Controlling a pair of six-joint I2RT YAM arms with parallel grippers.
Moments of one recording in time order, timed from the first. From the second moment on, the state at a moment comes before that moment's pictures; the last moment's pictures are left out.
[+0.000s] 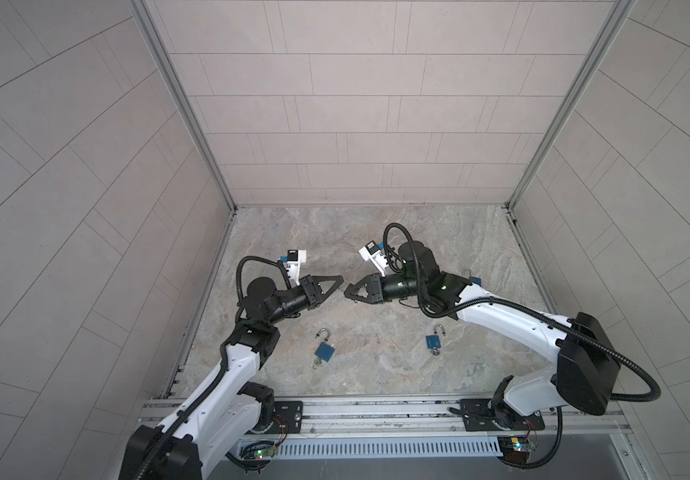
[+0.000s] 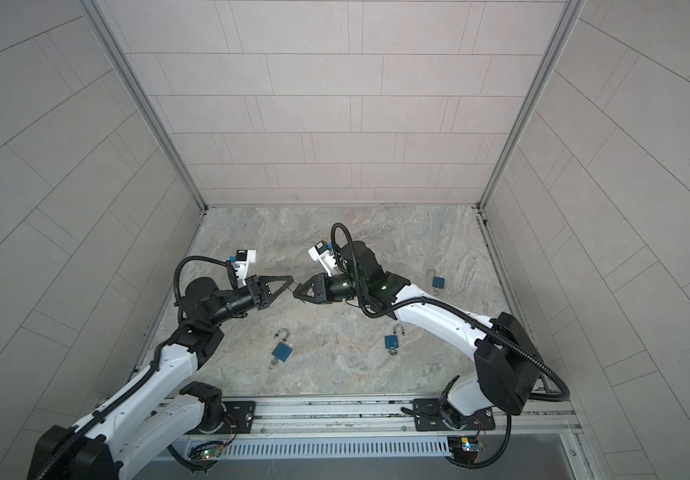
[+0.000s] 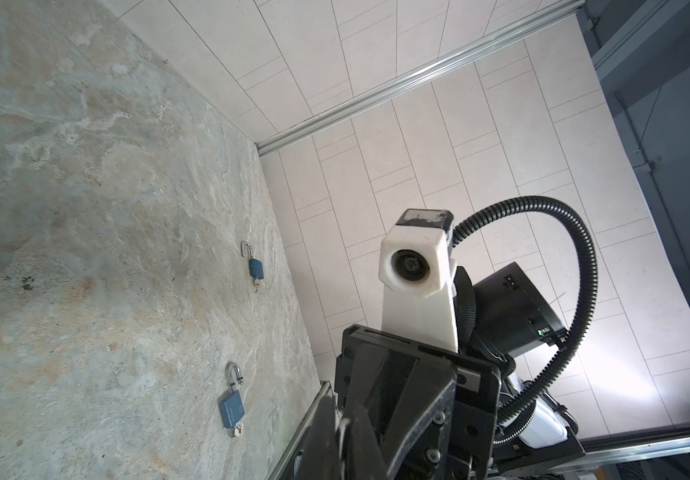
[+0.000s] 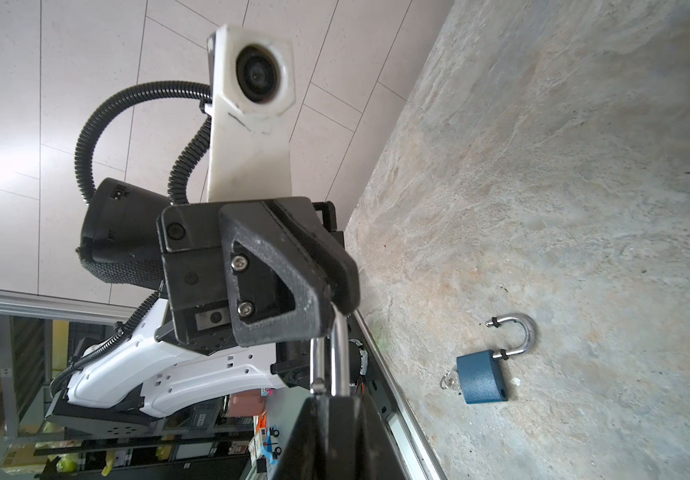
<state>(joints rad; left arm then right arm) -0.28 0.90 0.42 0.46 0.77 -1.15 0.75 1.45 1.06 0.01 -0.71 0.85</state>
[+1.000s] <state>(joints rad) -0.30 1.03 0.45 0.66 0.82 -1.15 0.73 1.37 1.05 -0.03 -0.69 0.86</state>
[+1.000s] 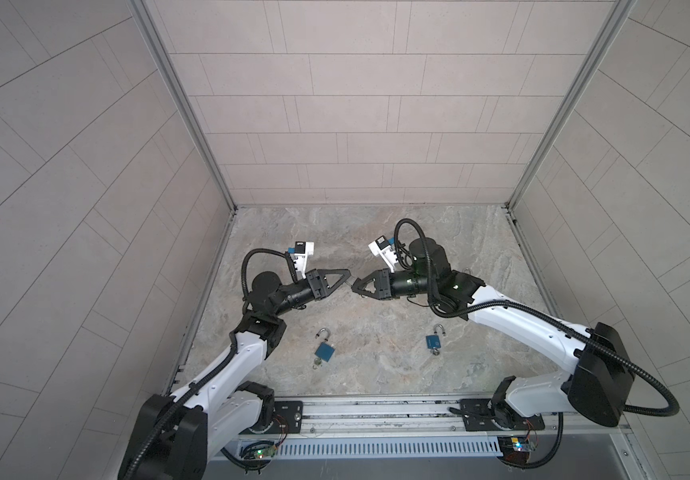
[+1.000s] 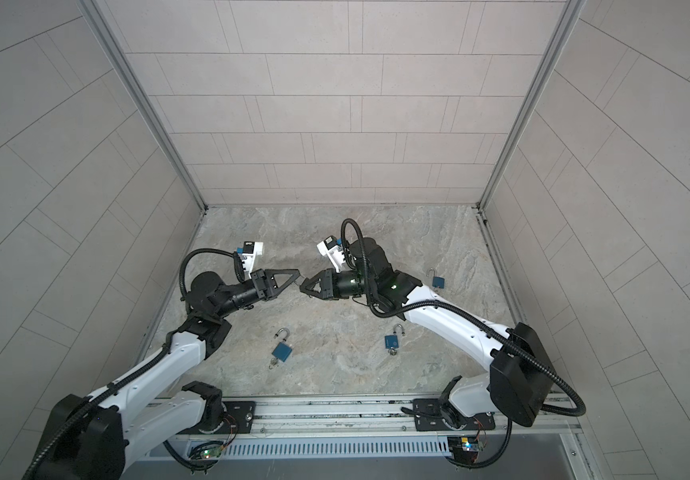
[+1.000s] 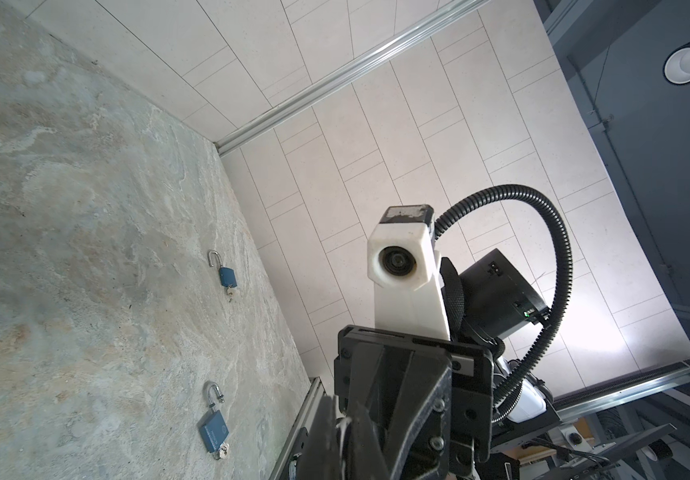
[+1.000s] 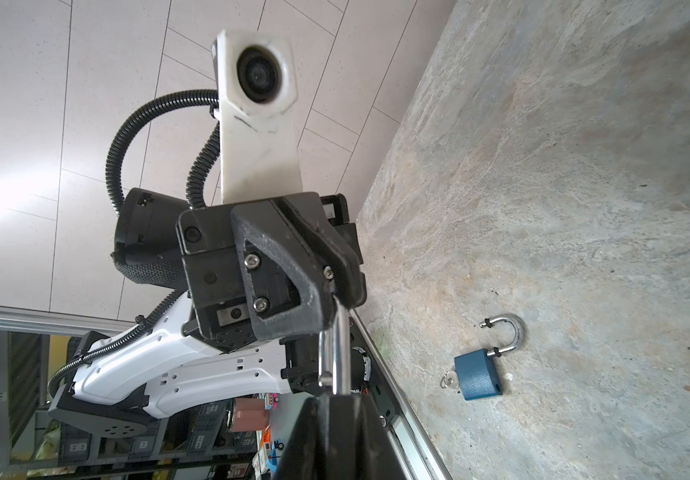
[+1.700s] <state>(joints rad) -0.31 1.05 0.45 0.69 0.81 -1.08 0.72 1.36 1.04 -0.02 -0.68 0.93</state>
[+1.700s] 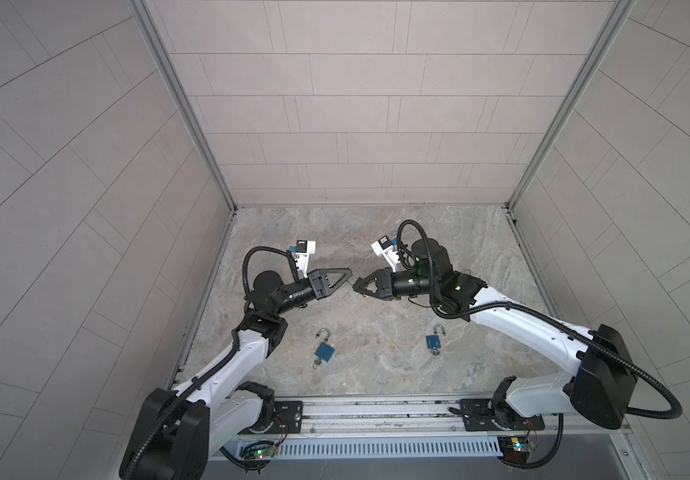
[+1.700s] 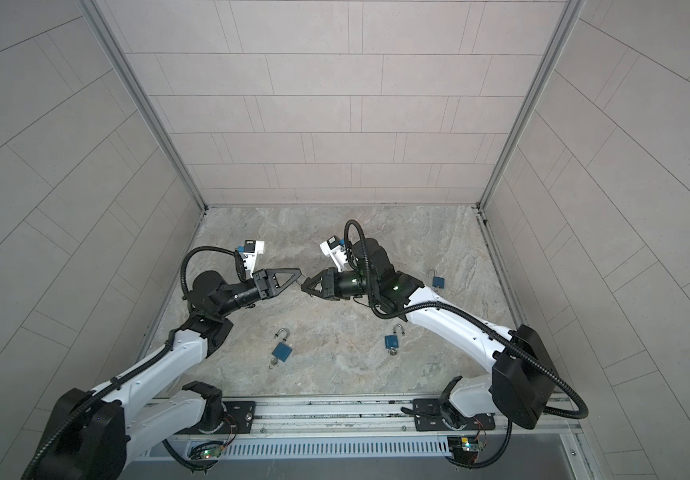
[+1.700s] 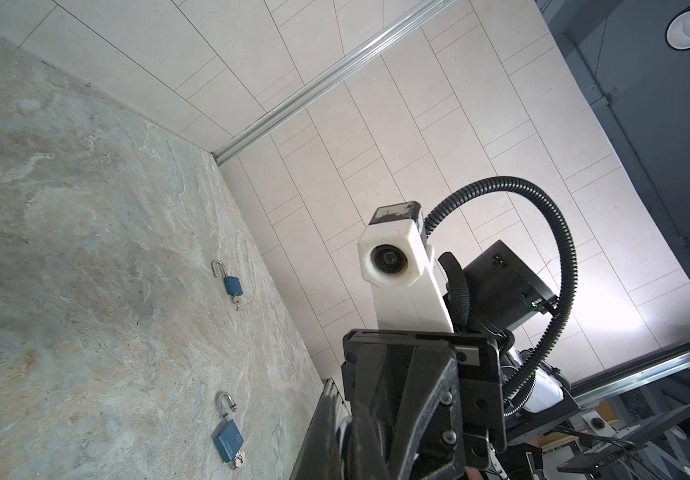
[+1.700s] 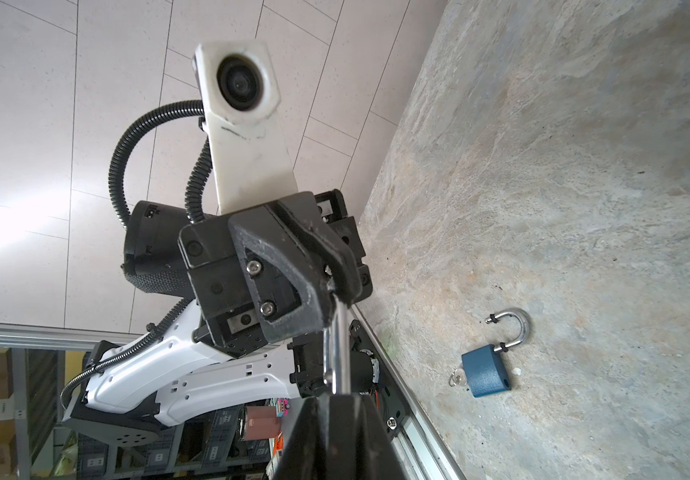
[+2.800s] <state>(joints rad) -0.37 1.04 0.44 0.70 0.72 -1.08 0.72 1.36 1.01 0.05 -0.65 1.06</state>
